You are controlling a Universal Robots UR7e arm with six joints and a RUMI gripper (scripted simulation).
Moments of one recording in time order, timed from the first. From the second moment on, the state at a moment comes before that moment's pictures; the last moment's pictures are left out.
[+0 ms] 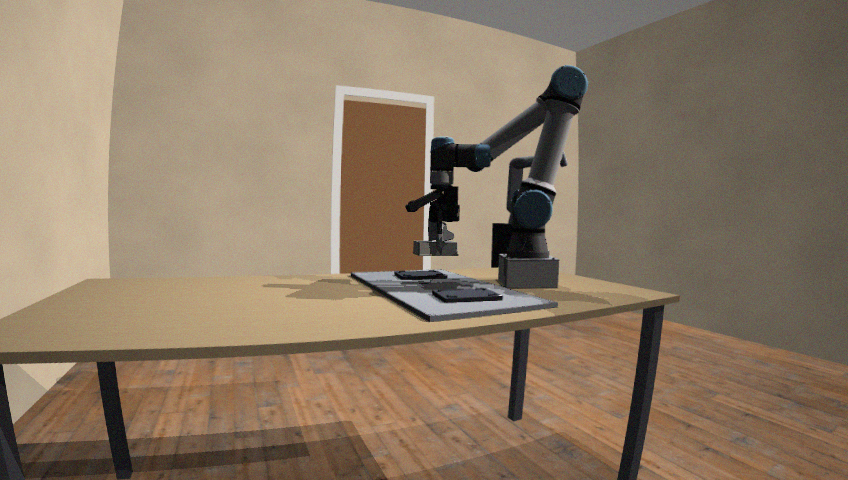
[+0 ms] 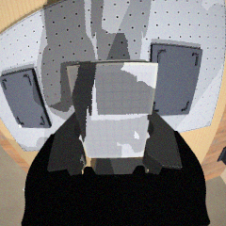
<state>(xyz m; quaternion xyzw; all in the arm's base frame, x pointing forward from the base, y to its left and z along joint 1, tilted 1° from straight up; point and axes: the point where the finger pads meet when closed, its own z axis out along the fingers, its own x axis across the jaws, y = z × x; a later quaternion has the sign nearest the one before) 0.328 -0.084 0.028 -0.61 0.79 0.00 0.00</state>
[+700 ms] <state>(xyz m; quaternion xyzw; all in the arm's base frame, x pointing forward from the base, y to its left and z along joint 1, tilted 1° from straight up) 0.338 -0.024 0.028 -0.61 0.79 0.00 0.00</state>
